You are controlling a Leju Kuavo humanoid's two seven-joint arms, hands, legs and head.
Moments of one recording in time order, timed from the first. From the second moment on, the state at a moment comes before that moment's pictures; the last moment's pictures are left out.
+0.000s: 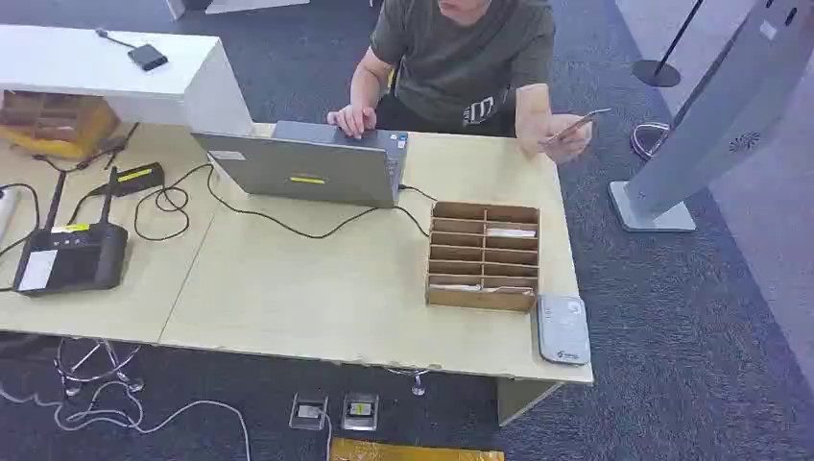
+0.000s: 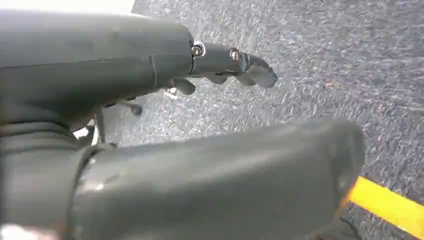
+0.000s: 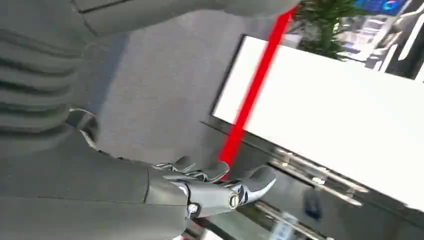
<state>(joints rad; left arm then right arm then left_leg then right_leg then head) -0.15 -0.20 1.27 -0.08 -1.01 0.33 -0.14 0.18 0.16 -0.99 -1.73 0.45 -0.70 -0.20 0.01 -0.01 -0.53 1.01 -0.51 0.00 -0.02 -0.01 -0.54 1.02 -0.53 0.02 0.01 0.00</state>
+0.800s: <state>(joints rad) -0.15 -0.17 1.27 -0.10 -1.09 0.31 -0.13 -0.35 -0.78 -0.27 -2.12 0.74 0.03 0.63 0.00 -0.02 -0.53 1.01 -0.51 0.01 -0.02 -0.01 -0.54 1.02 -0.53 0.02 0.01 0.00</state>
